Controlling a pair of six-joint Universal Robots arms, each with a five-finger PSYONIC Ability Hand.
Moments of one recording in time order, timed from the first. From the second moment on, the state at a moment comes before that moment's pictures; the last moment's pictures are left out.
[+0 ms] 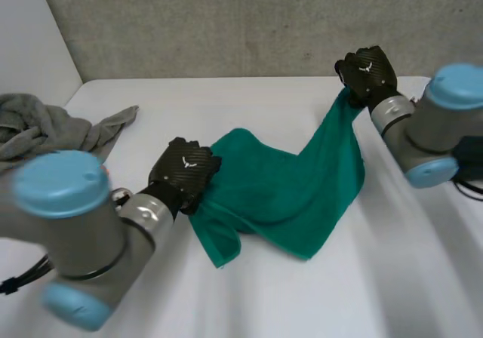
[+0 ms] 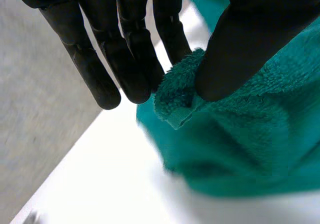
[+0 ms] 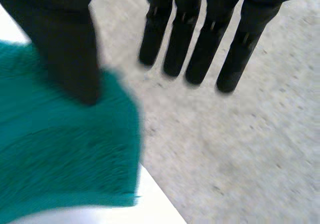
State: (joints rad) left arm 4.14 -1.98 -1.67 3.46 -1.52 3.68; right arm 1.84 -0.70 0.91 -0.35 1.35 2.66; left_hand 1.12 1.20 1.19 1.20 0.96; right_hand 0.73 0.74 0.78 0.79 0.59
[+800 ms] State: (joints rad) left arm 4.40 -1.69 -1.87 2.84 -1.40 3.01; right arm 1.95 -1.35 1.81 0.06 1.19 2.86; left_hand 0.26 0.26 0.26 0.26 0.09; right_hand 0.50 0.49 0.50 0.50 0.33
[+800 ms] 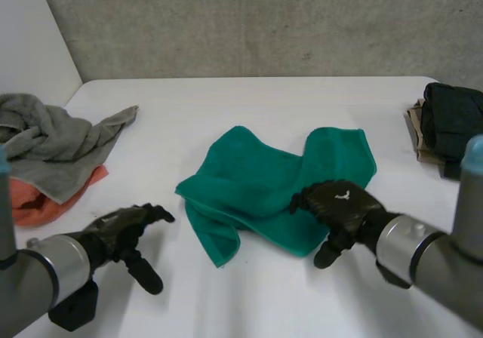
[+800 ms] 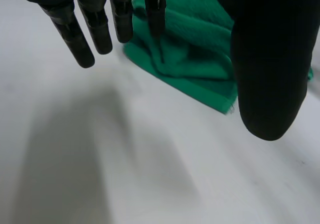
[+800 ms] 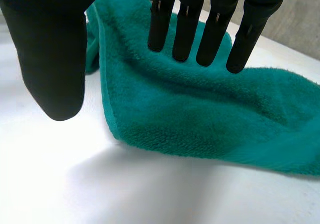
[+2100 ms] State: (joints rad) left arm 4.06 -2.27 -1.37 3.27 -1.72 3.37; right arm 1.89 -1.29 1.74 -0.19 1.34 2.89; left_hand 1.06 1.06 1.05 1.06 0.87; right_hand 1.12 1.17 1.18 1.19 0.99
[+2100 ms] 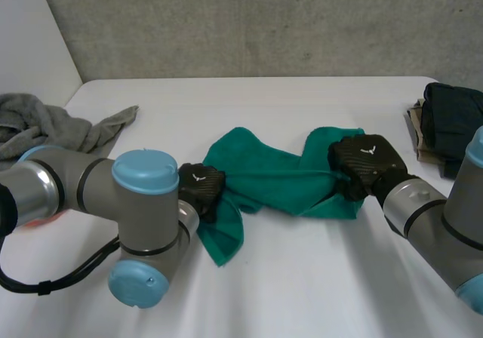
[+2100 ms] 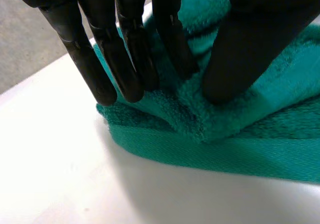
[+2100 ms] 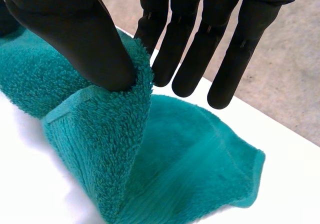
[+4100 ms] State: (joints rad) left arm 4.20 -1.85 -1.63 3.38 -1.80 3.46; right arm 1.83 -1.37 1.57 0.01 1.35 2.66; left_hand 1.14 1.19 1.19 1.20 0.96; right_hand 1.12 1.17 1.19 1.20 1.00
